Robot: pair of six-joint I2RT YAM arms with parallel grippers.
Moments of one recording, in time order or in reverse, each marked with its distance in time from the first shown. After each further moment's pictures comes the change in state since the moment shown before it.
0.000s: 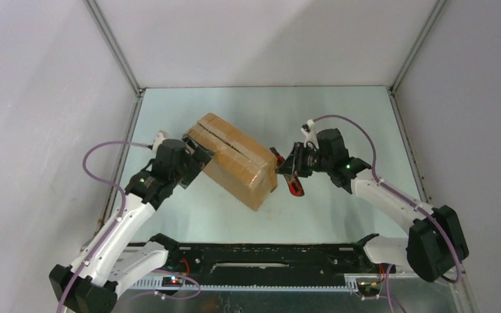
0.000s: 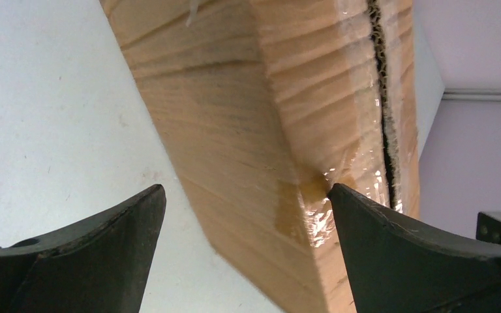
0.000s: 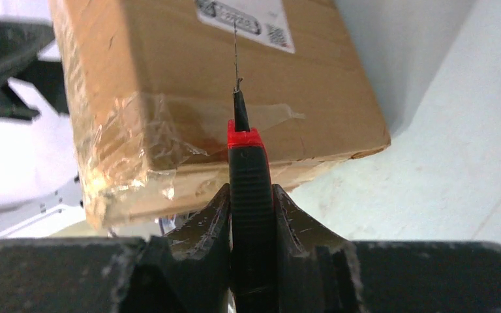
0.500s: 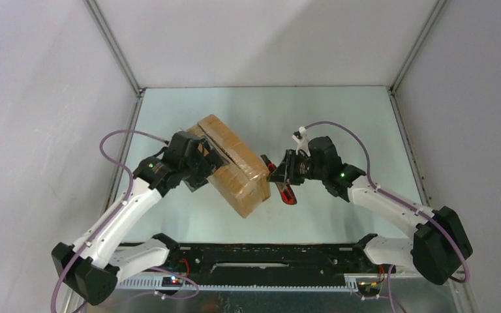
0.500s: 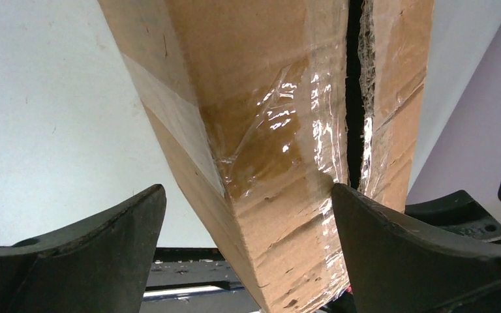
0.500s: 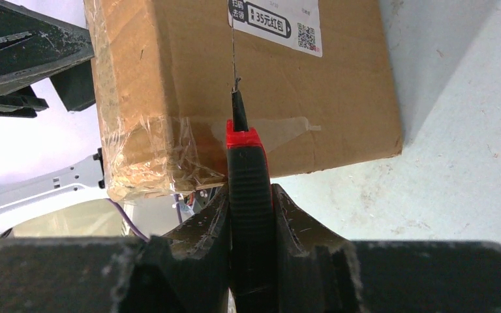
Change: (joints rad) left arm -0.079 0.165 0.188 -0.208 0.135 0.037; right arm 0.158 -0.064 -0.050 0.042 0.058 0.096
